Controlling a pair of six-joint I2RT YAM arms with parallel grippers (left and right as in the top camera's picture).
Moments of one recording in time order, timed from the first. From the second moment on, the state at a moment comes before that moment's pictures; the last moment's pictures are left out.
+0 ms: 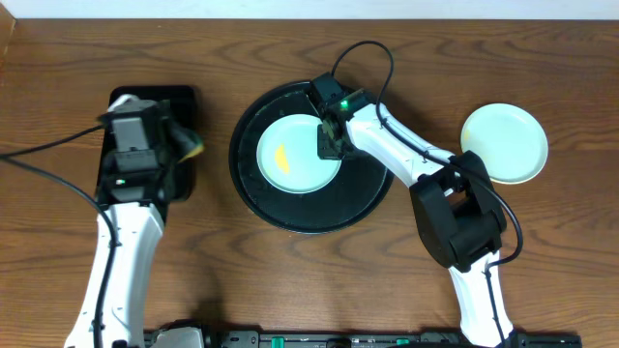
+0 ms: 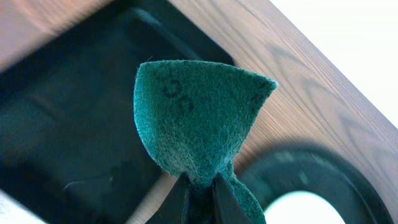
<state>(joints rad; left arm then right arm) 0.12 1.29 0.92 -0.39 -0.11 -0.63 0.59 2.25 1.74 -0.88 0.09 0.60</state>
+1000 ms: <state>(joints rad) 0.29 1.78 0.92 -0.09 -0.10 -0.64 0.59 2.15 1.52 -0.62 0.10 0.63</state>
